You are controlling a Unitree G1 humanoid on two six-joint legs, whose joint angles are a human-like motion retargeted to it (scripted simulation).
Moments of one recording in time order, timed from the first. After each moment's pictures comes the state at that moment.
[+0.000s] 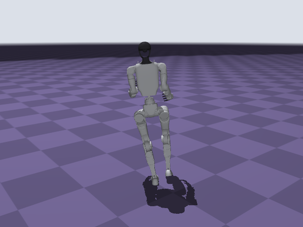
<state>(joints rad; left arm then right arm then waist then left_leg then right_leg) -0.02 -0.06 0.10 0.35 -0.09 -0.70 -0.32 0.46 0.01 -0.23 0.31 -0.06 -0.65 0.37 0.08 0.04 -0.11 -0.22 -0.11 0.04 0.42 -0.32 0.23 -0.48 0.01 -0.09 0.76 -0.05 -0.06</state>
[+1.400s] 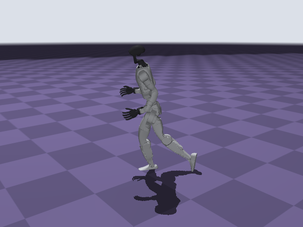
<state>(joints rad) 0.33 -0.16 0.31 0.41 0.19 -0.76 -0.01 0.26 -0.01 -0.29 0.20 0.09 -0.66 0.38 0.13 -0.17 -0.05 -0.51 -0.12 0.45 0.43 -0.38 0.26 0.04 0.06 -0.05 0.58 0.52 0.18</state>
